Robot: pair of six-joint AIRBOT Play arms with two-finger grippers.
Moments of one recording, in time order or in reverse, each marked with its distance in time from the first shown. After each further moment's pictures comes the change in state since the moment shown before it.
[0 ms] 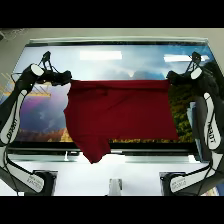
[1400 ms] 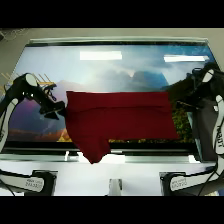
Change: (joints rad) left arm 0.042 0.221 -0.354 0.154 -0.693 -0.025; right arm -0.121 0.077 -0.062 -0.212 0.687 -0.030
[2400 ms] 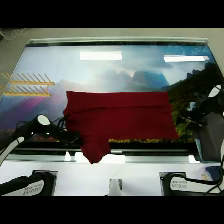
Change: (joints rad) left arm -0.154 0.277 -0.716 -0.346 0.448 0.097; right arm -0.068 0.173 -0.320 0.036 0.023 -0.048
